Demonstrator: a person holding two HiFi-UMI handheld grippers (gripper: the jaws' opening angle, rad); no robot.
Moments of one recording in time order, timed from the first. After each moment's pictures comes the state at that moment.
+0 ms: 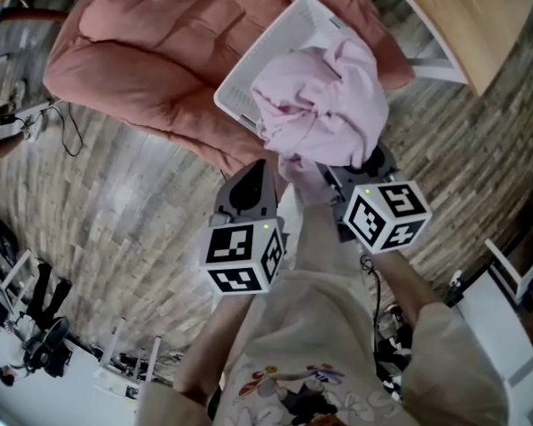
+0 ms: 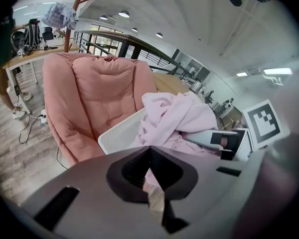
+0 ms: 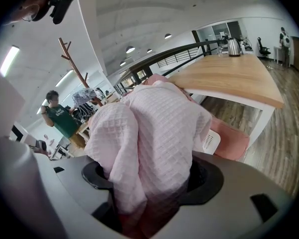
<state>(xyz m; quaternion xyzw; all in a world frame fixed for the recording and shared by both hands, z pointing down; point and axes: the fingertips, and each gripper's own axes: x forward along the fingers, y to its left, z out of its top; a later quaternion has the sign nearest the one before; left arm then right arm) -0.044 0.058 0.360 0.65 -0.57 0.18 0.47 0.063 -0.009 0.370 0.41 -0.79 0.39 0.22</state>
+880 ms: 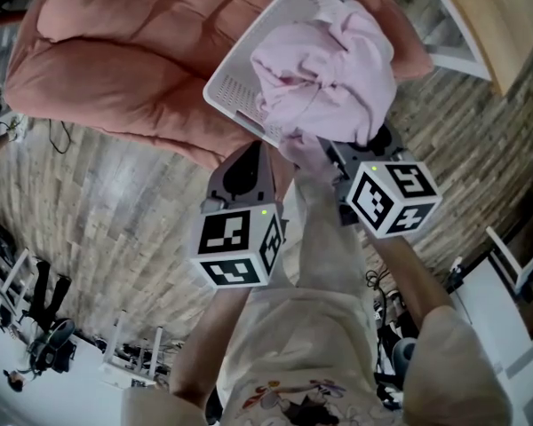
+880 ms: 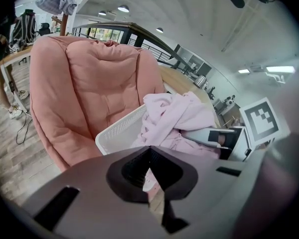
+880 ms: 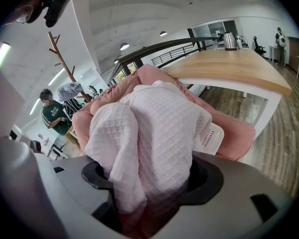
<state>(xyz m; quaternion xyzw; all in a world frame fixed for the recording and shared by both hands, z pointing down) -0.057 0.031 0.423 0.64 -0.56 0.19 0.48 0.056 -0.040 0.437 0.43 -0.77 0.40 0.24</state>
